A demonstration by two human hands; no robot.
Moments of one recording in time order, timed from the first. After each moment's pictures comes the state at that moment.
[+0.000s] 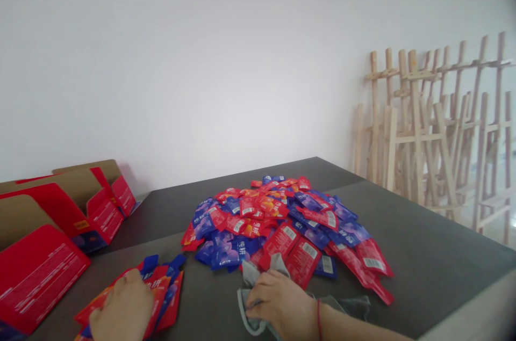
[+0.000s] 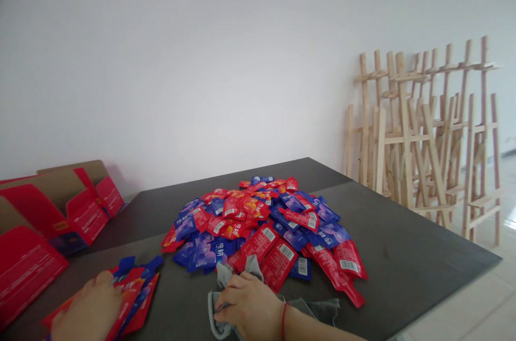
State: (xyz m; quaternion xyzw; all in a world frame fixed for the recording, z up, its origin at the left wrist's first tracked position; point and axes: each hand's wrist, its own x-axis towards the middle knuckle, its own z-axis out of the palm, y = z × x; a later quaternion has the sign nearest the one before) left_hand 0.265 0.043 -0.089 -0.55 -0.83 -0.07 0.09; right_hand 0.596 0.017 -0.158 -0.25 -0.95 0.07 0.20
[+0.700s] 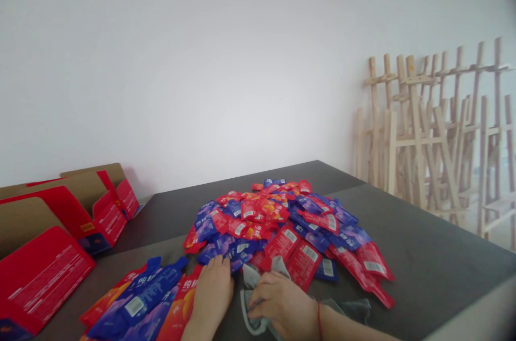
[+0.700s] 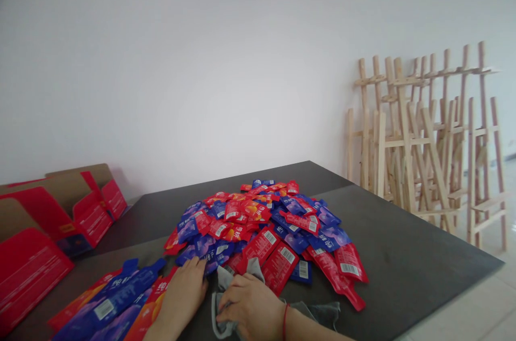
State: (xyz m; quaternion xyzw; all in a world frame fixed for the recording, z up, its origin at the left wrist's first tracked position) left_hand 0.395 0.050 -0.112 -0.77 -0.64 -0.03 0.01; right_hand 0.597 0.018 -0.156 -0.25 -0.94 0.11 0.22
